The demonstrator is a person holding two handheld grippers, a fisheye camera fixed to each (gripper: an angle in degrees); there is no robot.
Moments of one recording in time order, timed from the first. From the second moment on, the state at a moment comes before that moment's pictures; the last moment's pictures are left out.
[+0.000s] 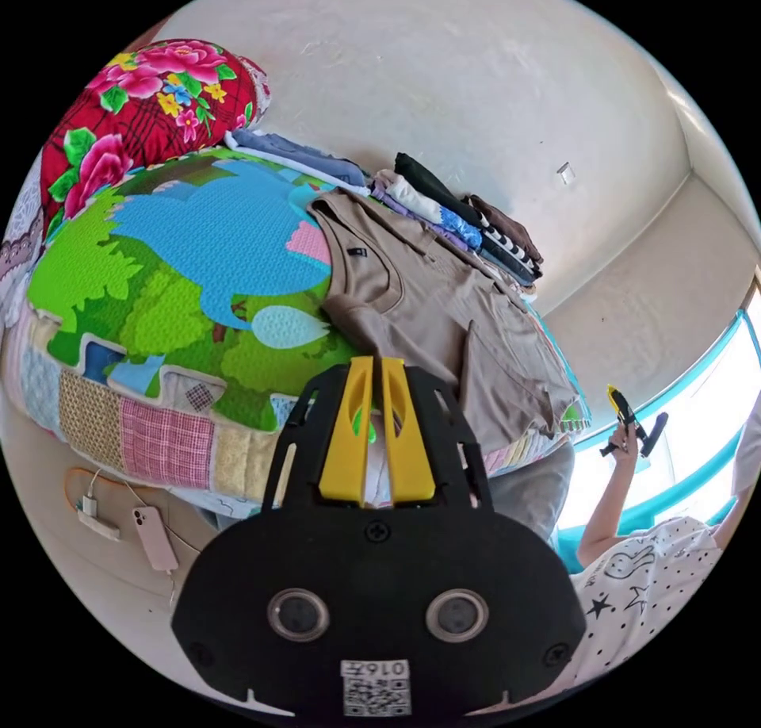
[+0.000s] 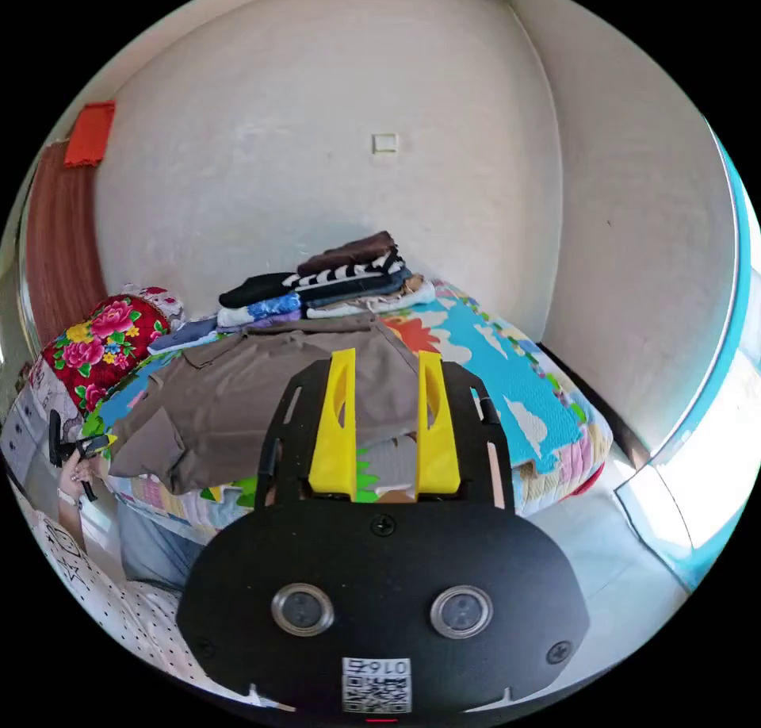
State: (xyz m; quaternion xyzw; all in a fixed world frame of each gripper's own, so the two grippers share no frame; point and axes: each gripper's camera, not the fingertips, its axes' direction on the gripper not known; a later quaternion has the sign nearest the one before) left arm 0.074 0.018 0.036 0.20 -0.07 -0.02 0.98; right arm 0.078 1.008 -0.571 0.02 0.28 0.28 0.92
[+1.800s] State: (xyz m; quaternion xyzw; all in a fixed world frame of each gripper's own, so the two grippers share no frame) left arm 0.258 0.018 0.204 0.10 -0.13 0.21 0.96; right arm 0.313 0.869 -0.081 -0.22 0.11 0.24 0.94
